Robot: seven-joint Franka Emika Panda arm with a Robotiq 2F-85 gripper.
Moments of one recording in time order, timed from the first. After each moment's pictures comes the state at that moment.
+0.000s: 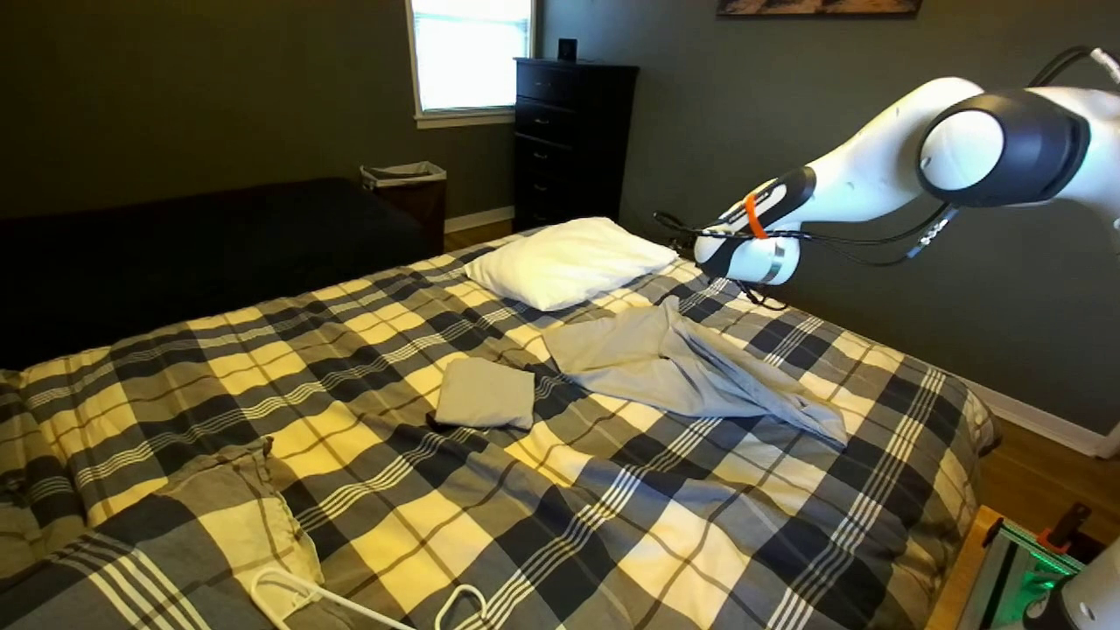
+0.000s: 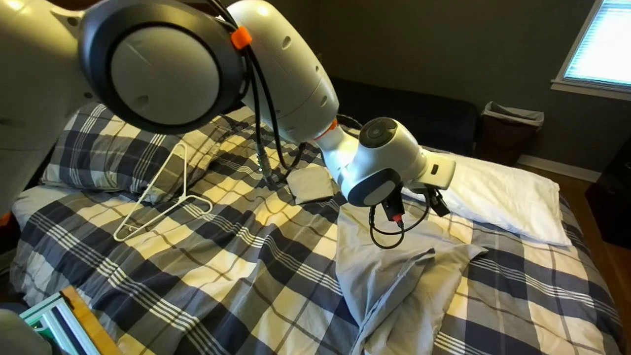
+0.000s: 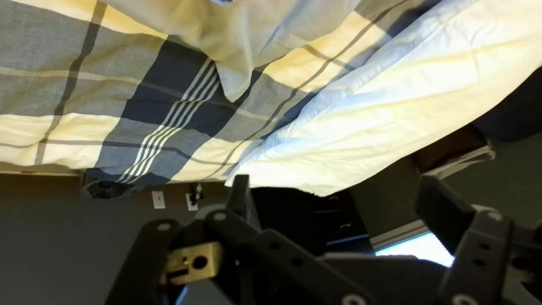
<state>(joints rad) -0.40 0.75 -0.01 -1.71 0.23 3.30 0.20</state>
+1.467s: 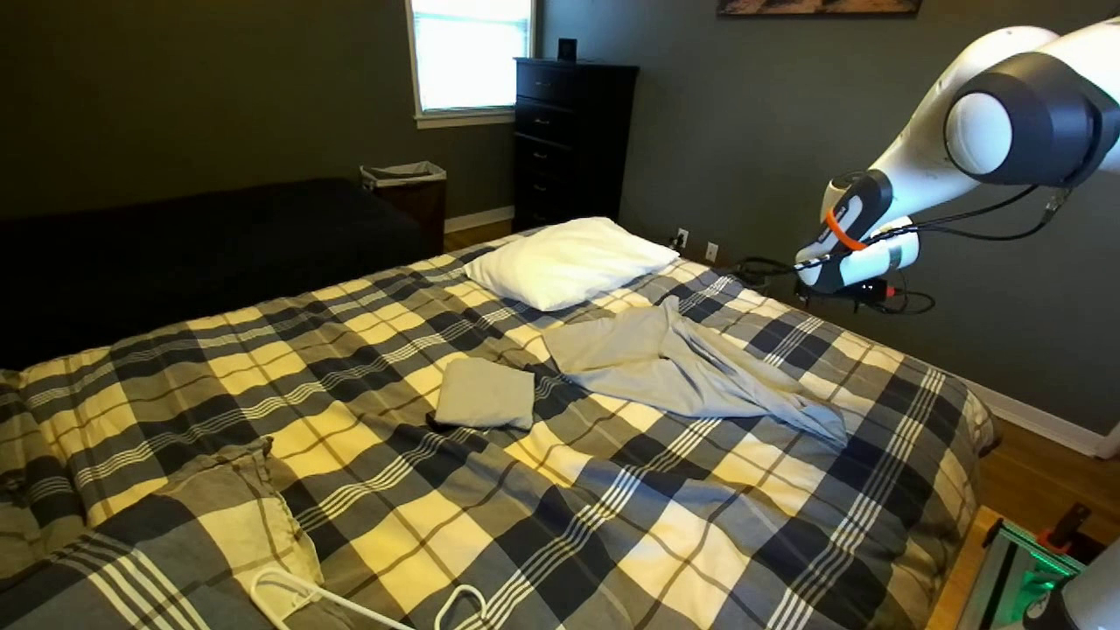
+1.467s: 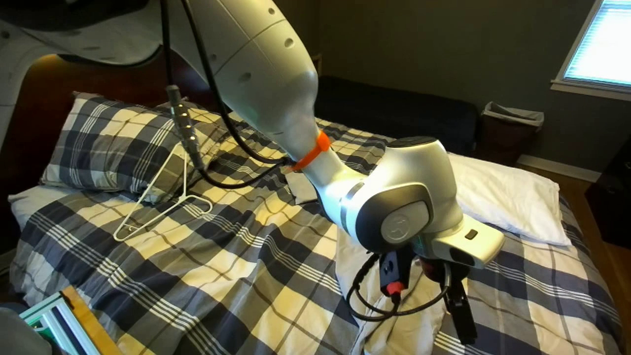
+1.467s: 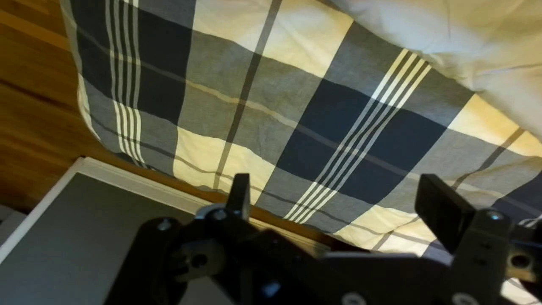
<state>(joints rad) -0.02 0.59 -0.72 -2.06 -0.05 2.83 0.56</state>
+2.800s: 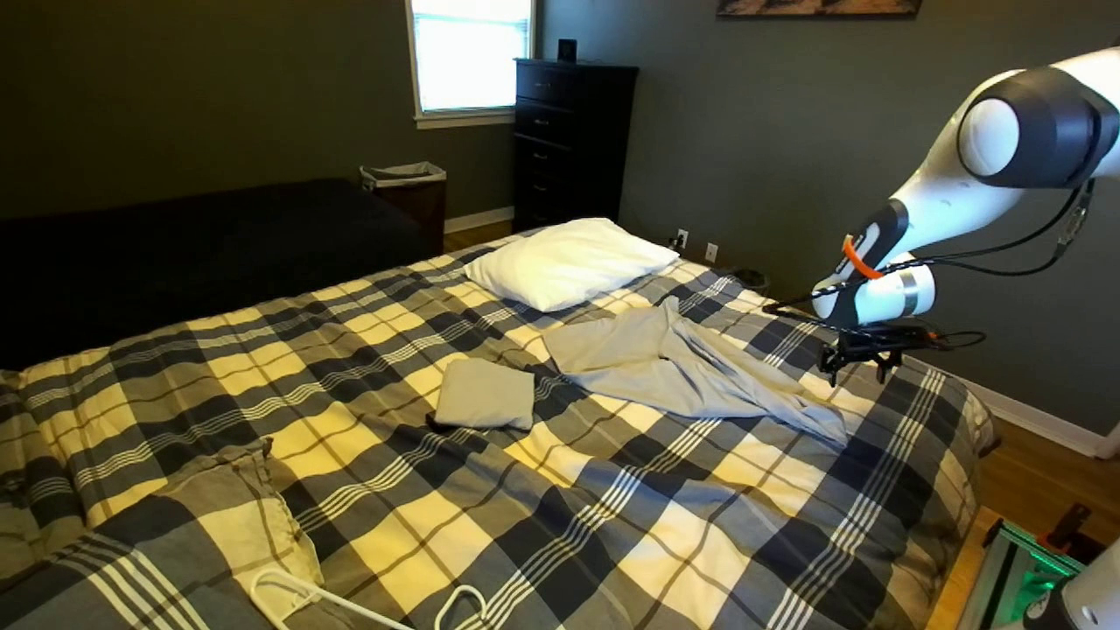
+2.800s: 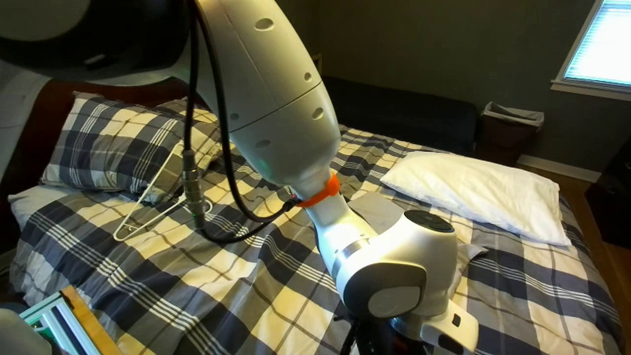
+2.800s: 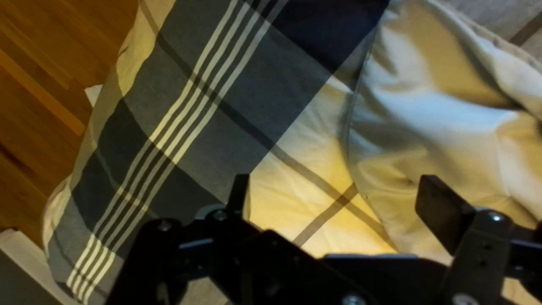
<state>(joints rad) -0.34 0.63 -0.45 -2.11 -0.03 2.65 0.11</state>
